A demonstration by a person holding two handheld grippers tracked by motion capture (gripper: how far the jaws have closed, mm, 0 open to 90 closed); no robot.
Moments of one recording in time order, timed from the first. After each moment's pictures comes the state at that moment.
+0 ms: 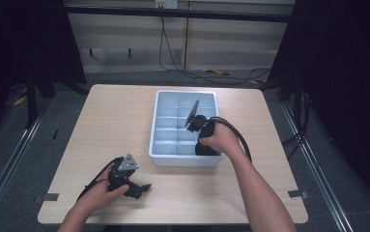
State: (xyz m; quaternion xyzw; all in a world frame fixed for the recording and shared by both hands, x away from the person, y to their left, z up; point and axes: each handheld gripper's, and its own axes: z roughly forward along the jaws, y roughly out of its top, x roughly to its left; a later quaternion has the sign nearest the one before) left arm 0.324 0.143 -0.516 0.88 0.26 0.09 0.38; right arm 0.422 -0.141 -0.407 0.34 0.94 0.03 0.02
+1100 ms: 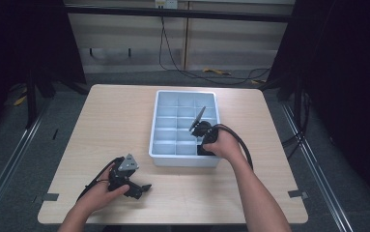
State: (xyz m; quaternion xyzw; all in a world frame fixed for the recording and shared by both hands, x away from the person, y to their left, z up) left arm 0.324 0.142 -0.515 0.88 0.26 0.09 0.38; right arm 0.420 -0.159 -0.435 0.35 0.93 0.07 0.00
